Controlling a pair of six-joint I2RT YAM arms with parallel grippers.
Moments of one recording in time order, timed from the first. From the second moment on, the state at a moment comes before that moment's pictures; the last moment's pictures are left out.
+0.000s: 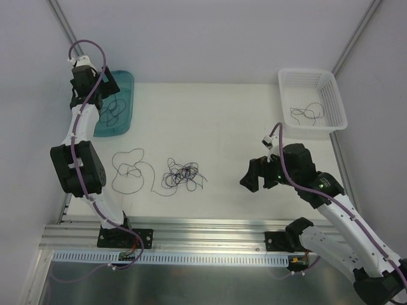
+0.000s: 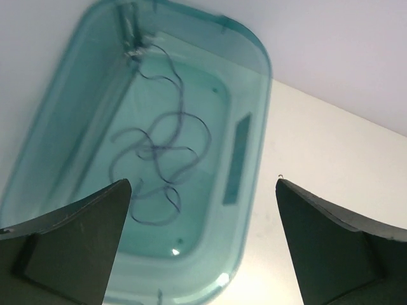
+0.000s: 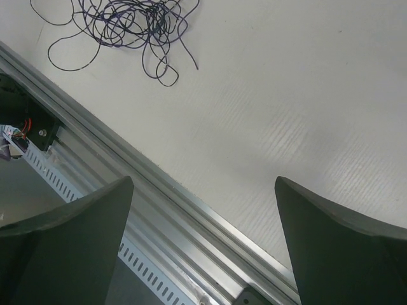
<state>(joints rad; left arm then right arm) 0.23 1.81 1.56 -0.15 -0.03 -0.20 0.56 0.75 0.82 -0.73 -0.27 0.26</state>
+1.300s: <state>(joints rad) -0.48 1.18 0.61 -0.27 0.22 -0.49 1.04 1.27 0.72 -0.24 0.07 0.68</state>
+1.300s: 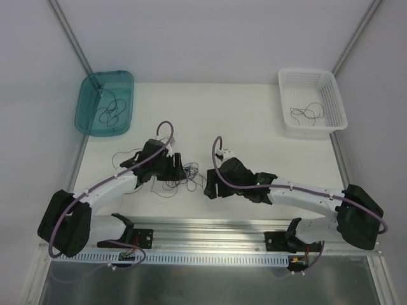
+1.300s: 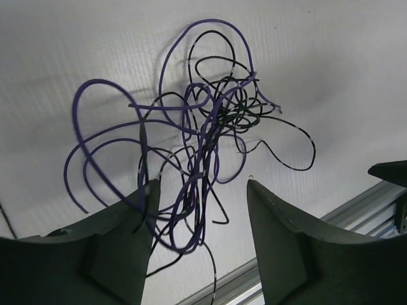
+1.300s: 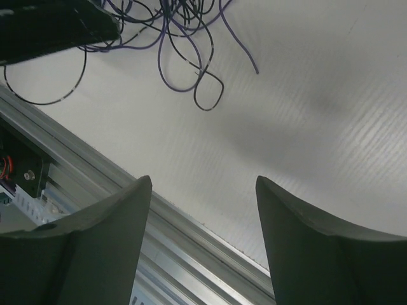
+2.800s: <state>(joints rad) -0.62 1.08 0.53 -0.08 0.27 -0.83 1.15 1.48 0.85 -0.11 0.27 0.51</state>
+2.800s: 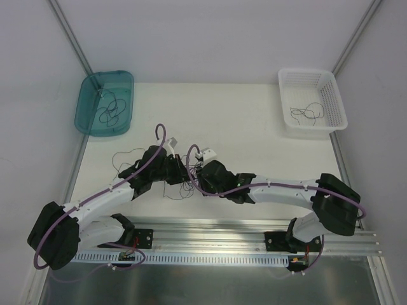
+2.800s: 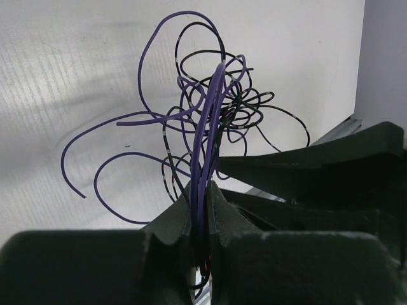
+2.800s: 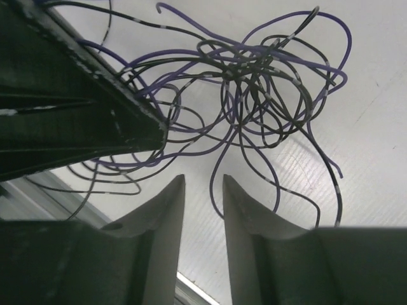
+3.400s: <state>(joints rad) -0.56 1.07 0.53 -0.13 0.18 -0.76 1.08 1.14 0.82 -0.30 0.30 0.45</state>
